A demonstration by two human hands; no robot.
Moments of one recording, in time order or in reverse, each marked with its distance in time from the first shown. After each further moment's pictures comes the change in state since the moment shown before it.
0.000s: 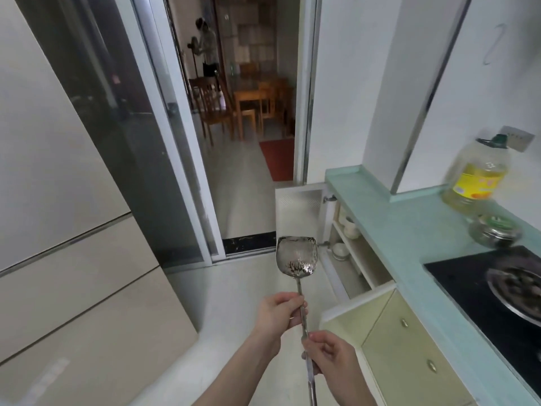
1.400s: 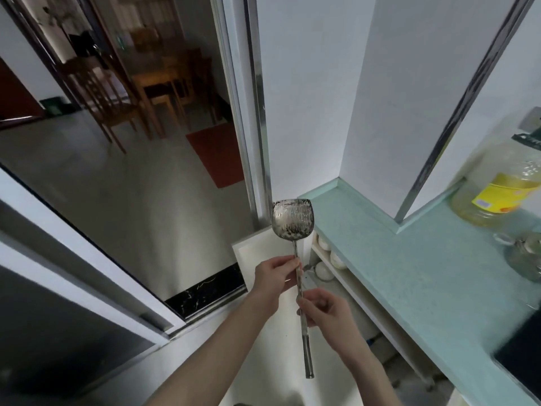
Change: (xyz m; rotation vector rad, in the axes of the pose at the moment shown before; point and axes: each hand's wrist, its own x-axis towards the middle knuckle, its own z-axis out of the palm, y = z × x) left_hand 0.516 0.243 0.130 0.084 -0.248 -0.111; right_hand 0.515 -0.165 -0.004 0.042 0.205 -0.029
